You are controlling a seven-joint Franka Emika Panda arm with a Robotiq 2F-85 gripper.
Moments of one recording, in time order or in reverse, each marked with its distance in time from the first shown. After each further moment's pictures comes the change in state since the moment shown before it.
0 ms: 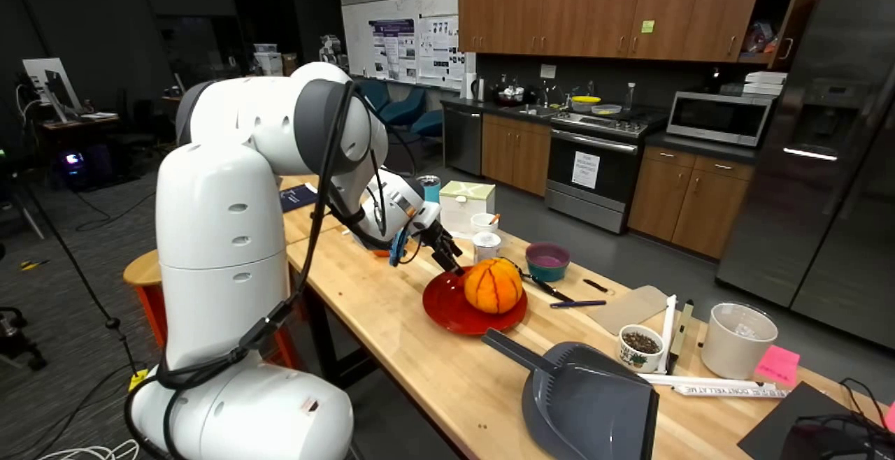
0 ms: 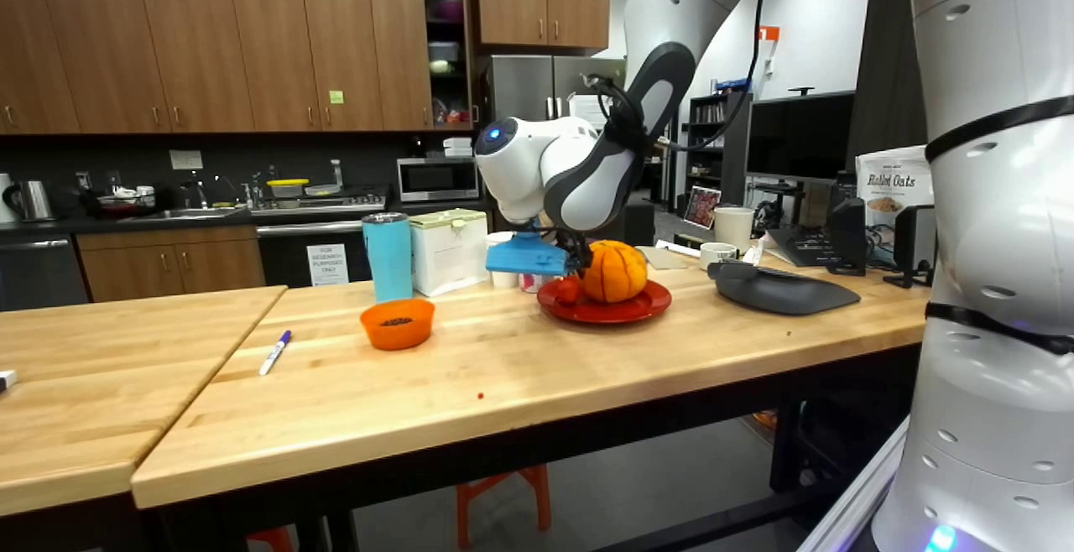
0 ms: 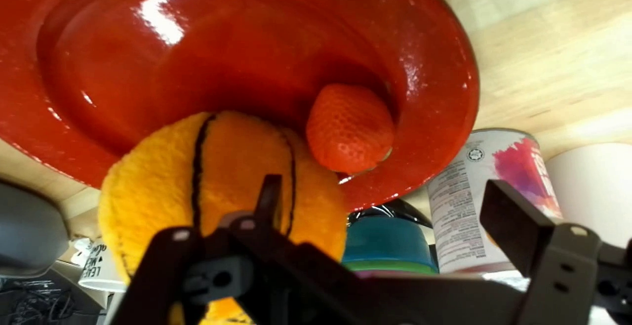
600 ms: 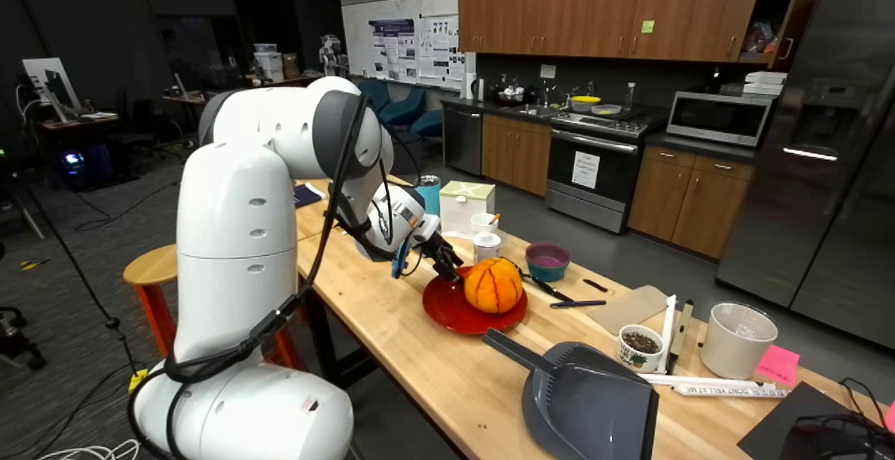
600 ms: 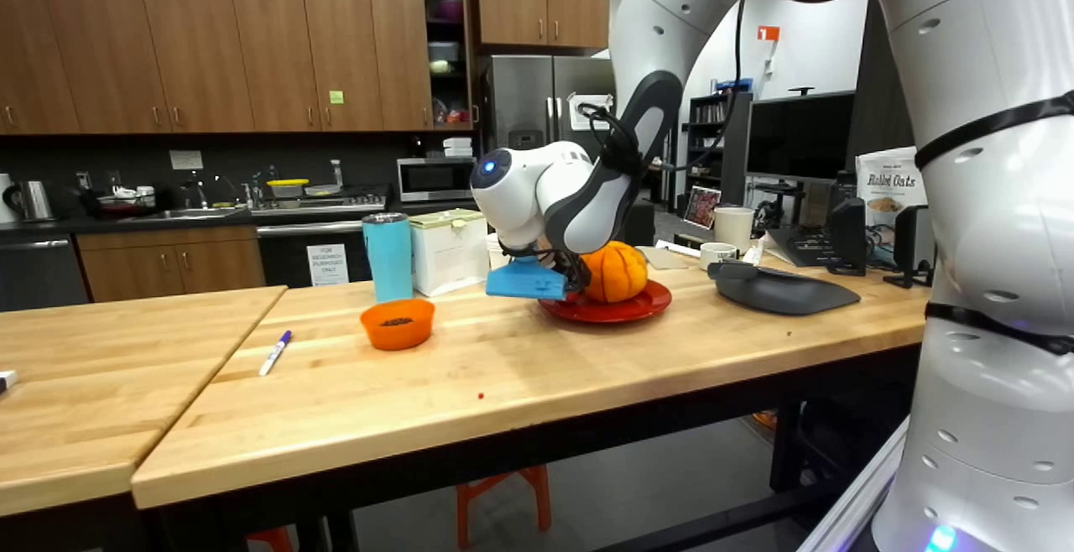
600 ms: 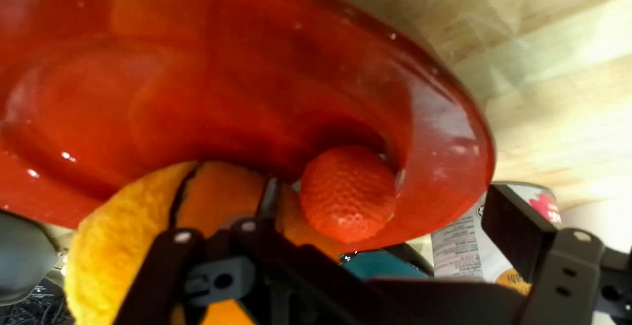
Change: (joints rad) arm 0.000 0.092 0.007 0.029 -0.085 -0.004 0.082
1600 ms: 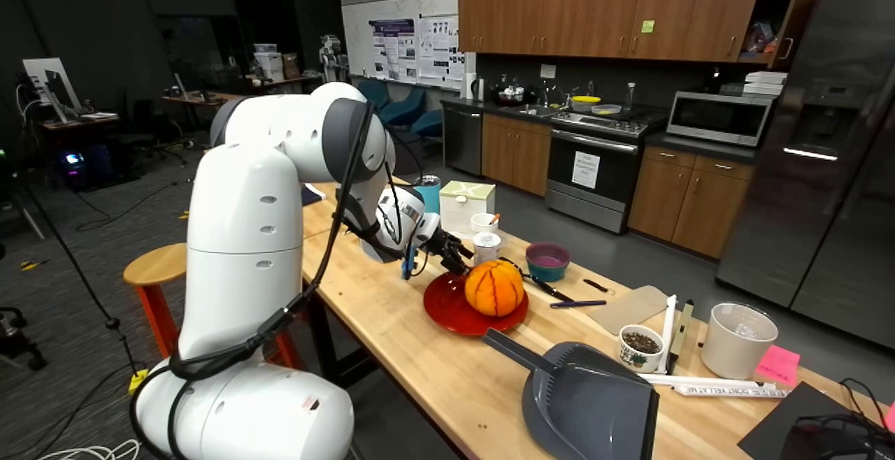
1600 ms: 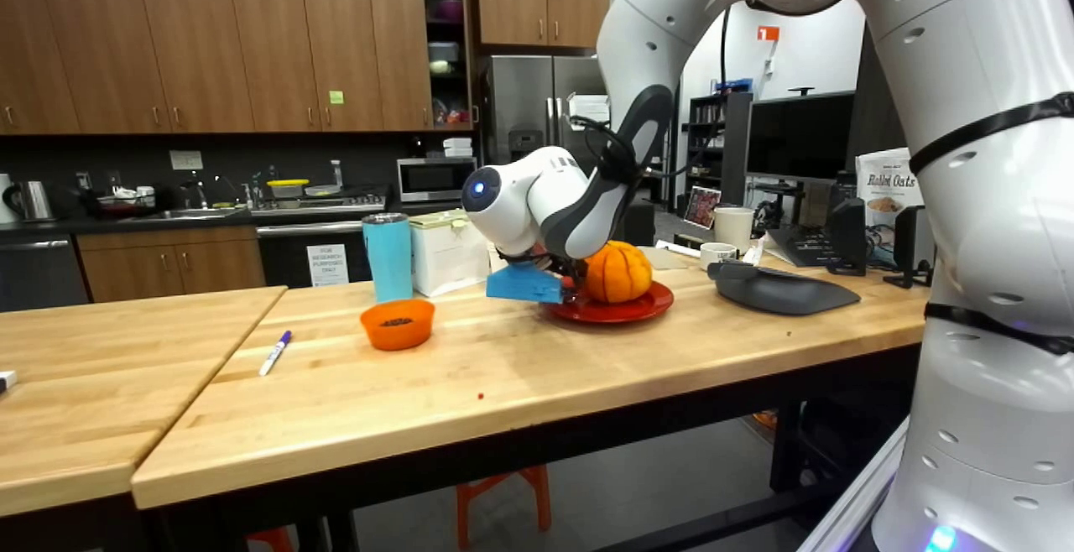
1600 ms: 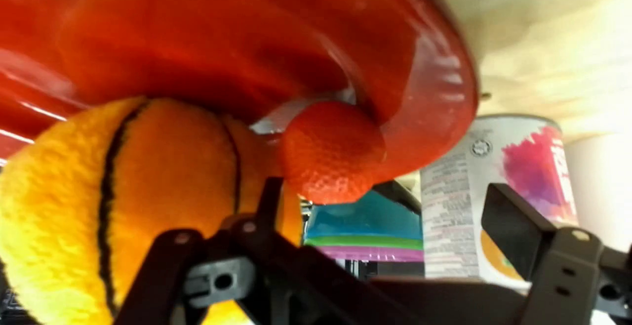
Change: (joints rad) arm 0.012 0.051 0.003 0.068 -0.184 -0.112 0.136
